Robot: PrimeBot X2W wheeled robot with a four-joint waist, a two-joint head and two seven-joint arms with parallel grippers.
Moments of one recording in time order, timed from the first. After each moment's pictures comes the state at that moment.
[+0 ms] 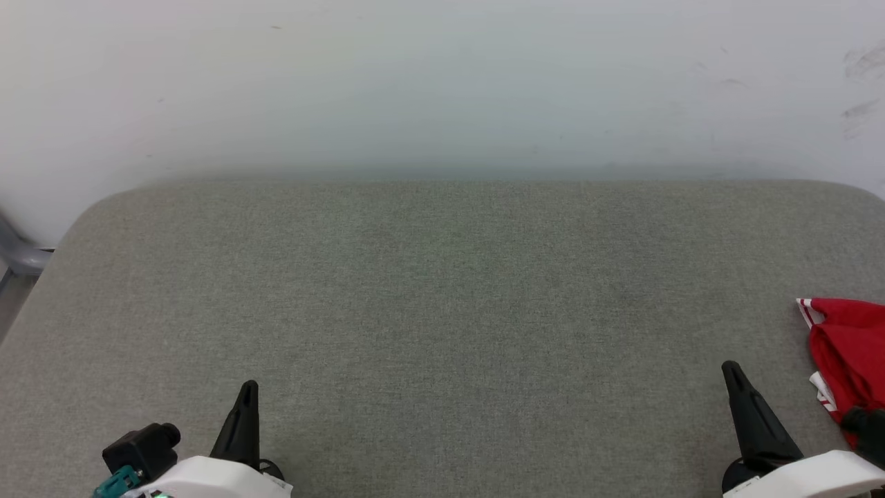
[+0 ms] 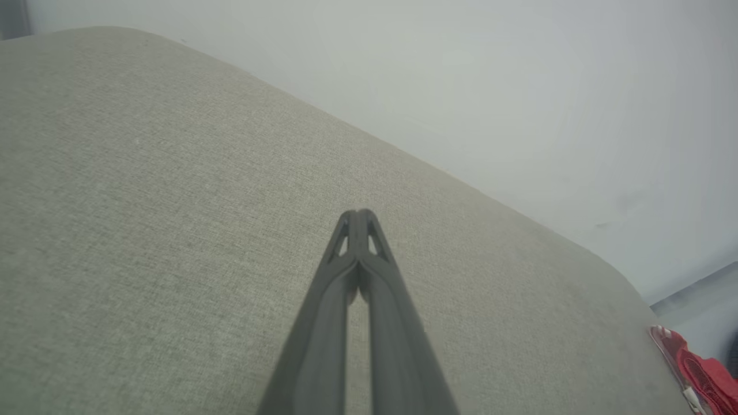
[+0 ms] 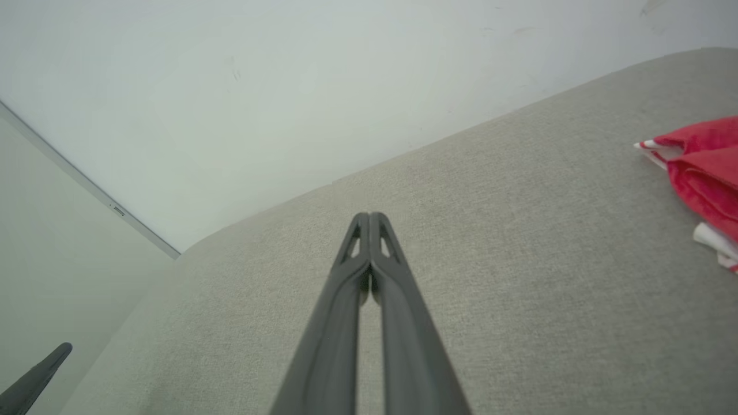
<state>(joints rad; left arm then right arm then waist) 0.05 0.15 -0.07 0.18 -0.65 -0.03 -0.16 0.15 -0.06 -0.07 -0.09 0.58 0.13 0.06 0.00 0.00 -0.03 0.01</state>
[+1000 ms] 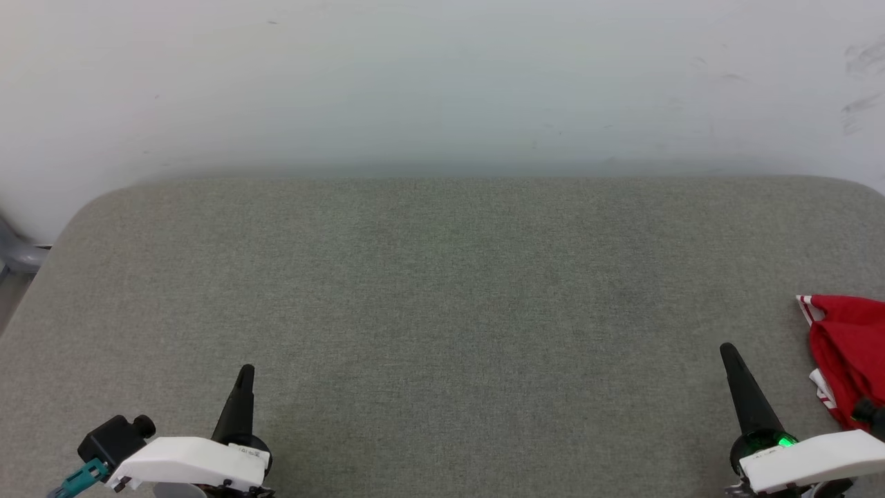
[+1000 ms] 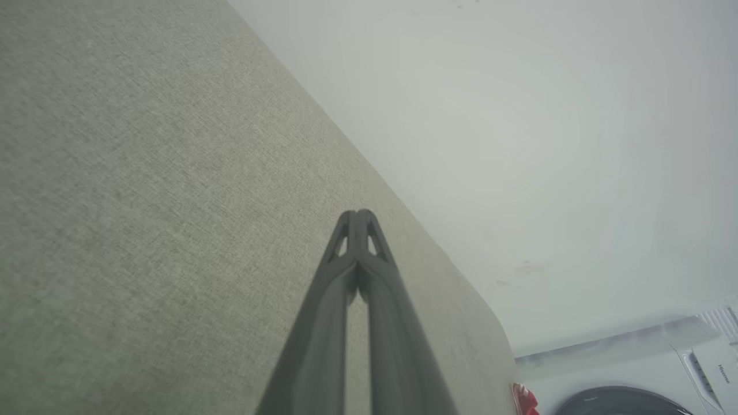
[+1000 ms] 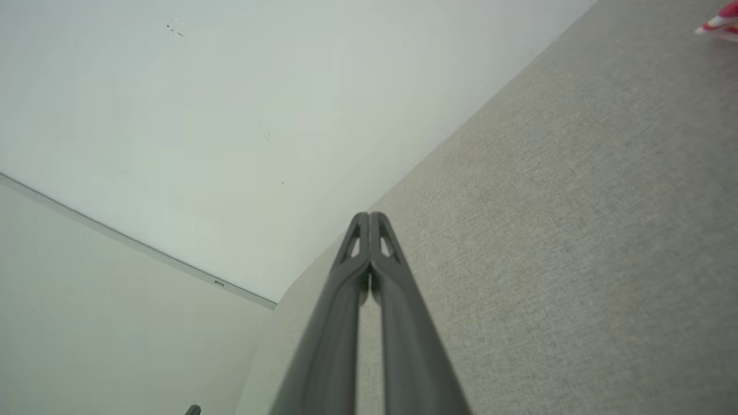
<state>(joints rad) -0.01 0.11 0.00 0.20 -1.03 -0.07 -0.05 0.06 -0.07 -0.06 0.04 1.00 0.13 0.06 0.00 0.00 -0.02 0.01</state>
